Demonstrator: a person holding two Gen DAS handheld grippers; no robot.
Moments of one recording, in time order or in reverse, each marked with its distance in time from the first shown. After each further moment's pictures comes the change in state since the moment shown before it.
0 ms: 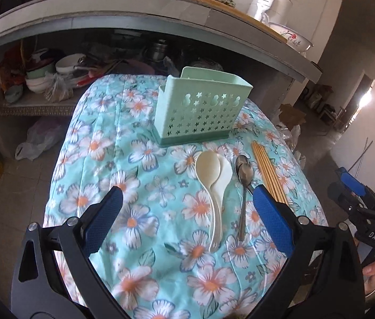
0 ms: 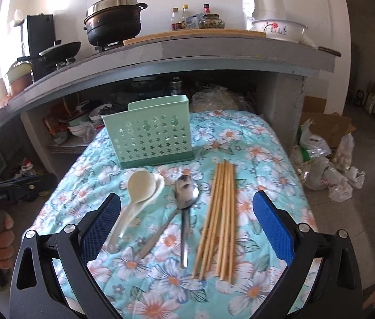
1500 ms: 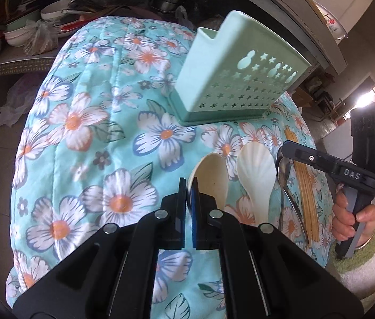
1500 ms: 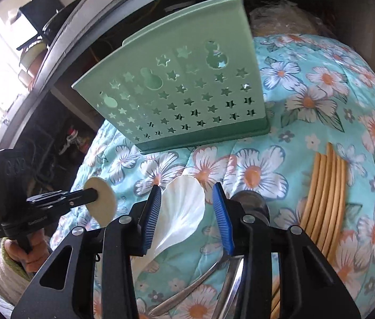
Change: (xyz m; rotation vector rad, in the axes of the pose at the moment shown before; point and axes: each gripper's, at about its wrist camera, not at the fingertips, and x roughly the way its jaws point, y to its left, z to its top) left arm 0.101 0.077 0.008 -0.149 0.235 -0.084; right arm 0.211 0.005 0.032 0.013 0.450 0.360
